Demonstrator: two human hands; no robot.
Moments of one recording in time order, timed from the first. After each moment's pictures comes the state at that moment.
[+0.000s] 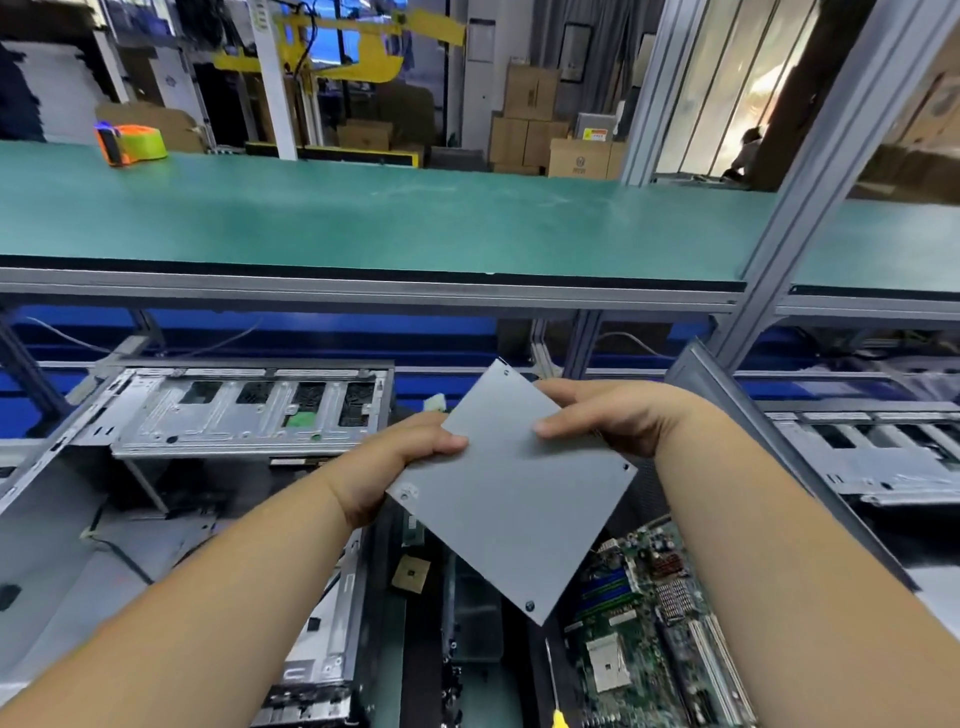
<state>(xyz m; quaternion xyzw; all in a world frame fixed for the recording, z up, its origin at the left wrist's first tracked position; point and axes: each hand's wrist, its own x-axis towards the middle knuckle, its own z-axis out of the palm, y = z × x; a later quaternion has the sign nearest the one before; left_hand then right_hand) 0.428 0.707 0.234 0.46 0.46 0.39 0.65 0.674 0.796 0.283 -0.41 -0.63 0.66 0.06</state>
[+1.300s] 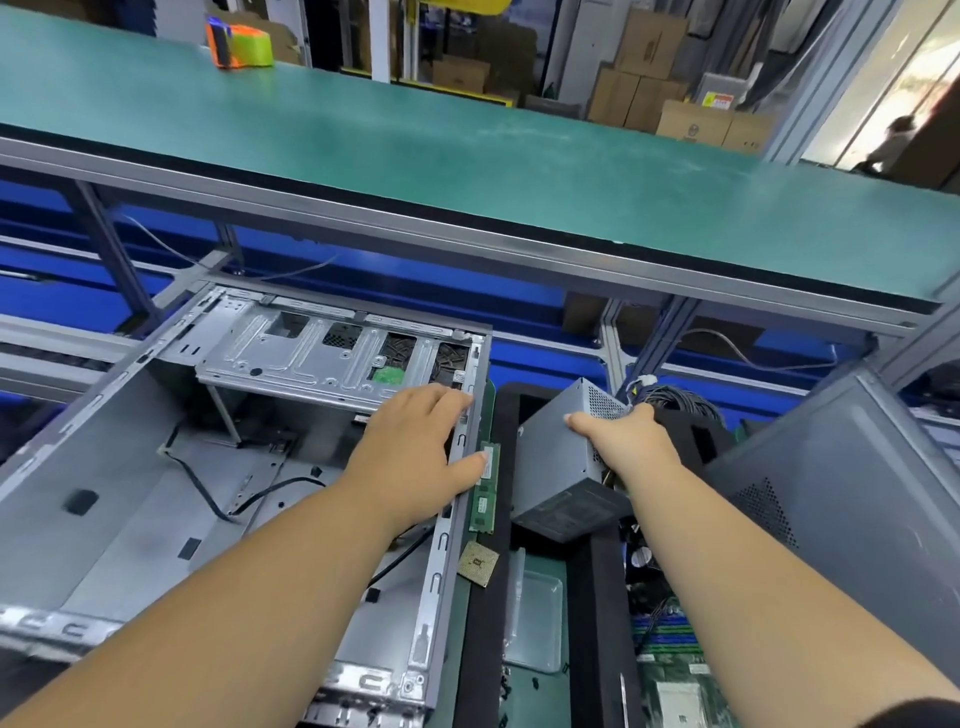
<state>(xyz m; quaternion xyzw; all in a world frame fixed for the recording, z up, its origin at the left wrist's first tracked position) 0.359 0.713 0.161 0.67 0.70 0.22 0.09 0.584 0.856 0.153 -0.75 -0.57 0.31 0.11</state>
